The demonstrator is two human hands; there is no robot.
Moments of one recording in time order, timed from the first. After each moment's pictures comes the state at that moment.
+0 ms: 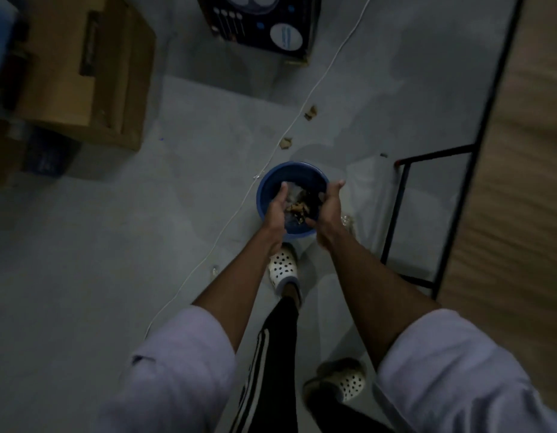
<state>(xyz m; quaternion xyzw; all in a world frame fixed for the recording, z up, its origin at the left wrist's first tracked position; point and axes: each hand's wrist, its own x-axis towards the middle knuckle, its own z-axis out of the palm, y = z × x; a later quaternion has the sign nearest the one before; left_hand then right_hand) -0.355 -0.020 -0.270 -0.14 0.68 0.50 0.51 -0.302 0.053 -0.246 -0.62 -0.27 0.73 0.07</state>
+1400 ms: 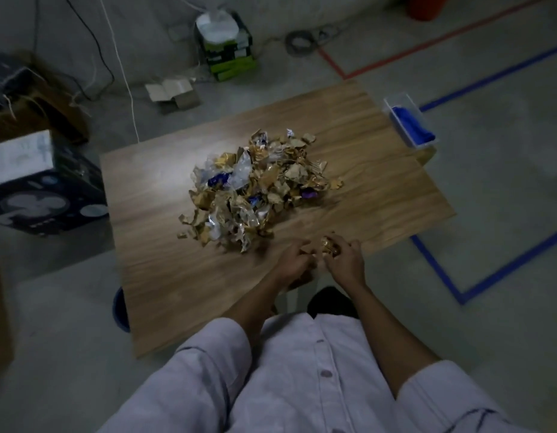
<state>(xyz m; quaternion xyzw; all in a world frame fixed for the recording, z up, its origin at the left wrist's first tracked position) 0.191 0.195 -0.043 0.38 0.63 0.24 0.64 0.347 0.202 -0.052 -0.72 -0.59 0.34 0.14</state>
